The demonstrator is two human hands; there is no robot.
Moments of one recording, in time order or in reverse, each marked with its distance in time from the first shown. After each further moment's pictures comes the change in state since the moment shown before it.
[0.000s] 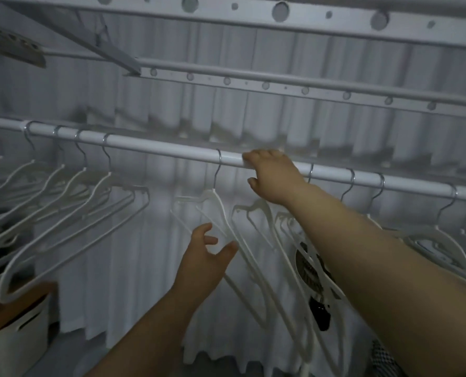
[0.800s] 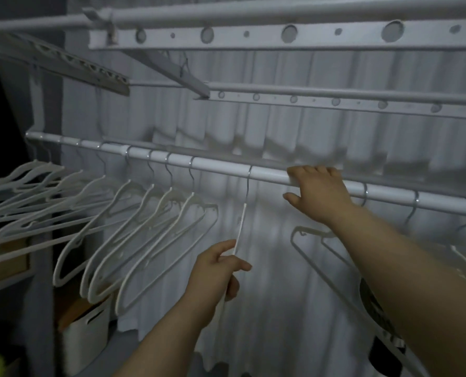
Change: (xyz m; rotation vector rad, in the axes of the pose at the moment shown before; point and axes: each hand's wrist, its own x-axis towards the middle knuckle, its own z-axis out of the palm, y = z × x) left_hand 0.007 -0.001 -0.090 -0.236 0.029 -0.135; right_hand 0.030 -0.047 0.006 0.009 0.036 0.059
